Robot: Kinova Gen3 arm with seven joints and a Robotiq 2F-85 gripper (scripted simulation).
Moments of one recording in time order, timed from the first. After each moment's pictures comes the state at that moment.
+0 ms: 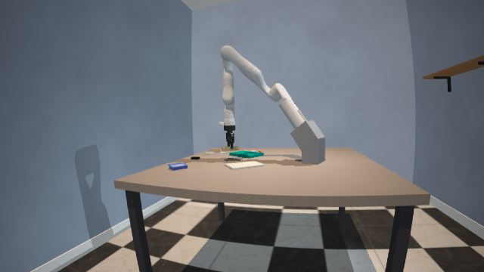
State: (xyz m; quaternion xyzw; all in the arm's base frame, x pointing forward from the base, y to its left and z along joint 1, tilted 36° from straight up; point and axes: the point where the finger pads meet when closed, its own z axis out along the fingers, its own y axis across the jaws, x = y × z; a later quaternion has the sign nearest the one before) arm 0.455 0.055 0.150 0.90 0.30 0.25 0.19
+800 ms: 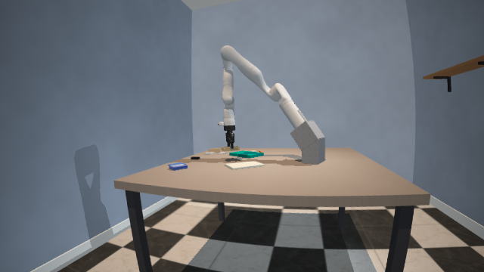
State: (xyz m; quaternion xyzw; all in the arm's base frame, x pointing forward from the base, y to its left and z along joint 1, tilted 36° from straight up) arm 0.452 0.062 0.146 0.90 0.31 0.24 0.18
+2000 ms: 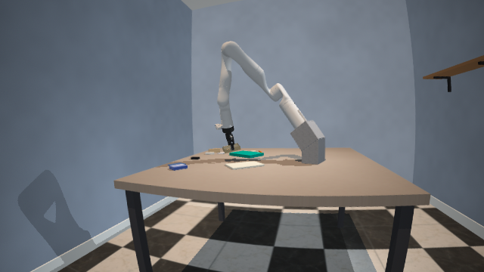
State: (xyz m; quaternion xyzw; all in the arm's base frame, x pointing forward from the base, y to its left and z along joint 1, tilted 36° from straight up) arm 0.448 0.060 0.145 0.89 0.25 0.20 0.32
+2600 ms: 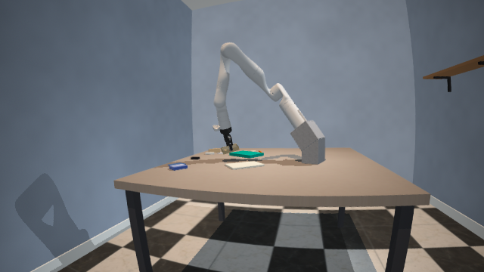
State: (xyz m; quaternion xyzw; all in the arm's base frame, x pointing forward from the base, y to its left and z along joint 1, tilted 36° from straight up) arm 0.457 0.065 0.146 0.89 0.25 0.18 0.33
